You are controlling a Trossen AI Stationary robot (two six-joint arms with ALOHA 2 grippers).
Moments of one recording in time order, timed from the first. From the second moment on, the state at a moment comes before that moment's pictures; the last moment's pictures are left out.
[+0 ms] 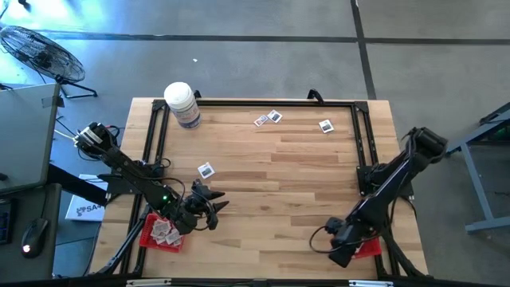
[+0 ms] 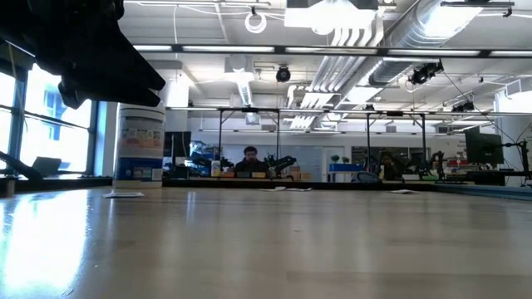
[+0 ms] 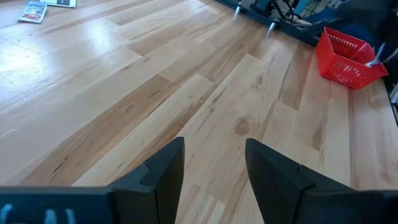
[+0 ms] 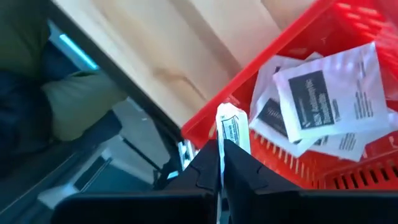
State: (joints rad) left arm -0.70 1.40 0.63 0.06 -0.92 -0.95; right arm 0.84 1.47 0.88 -0.59 -0.35 1.62
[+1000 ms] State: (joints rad) left arm -0.70 1.40 0.63 0.06 -0.91 -0.95; right arm 0.85 1.37 0.68 -0.50 -0.35 1.69
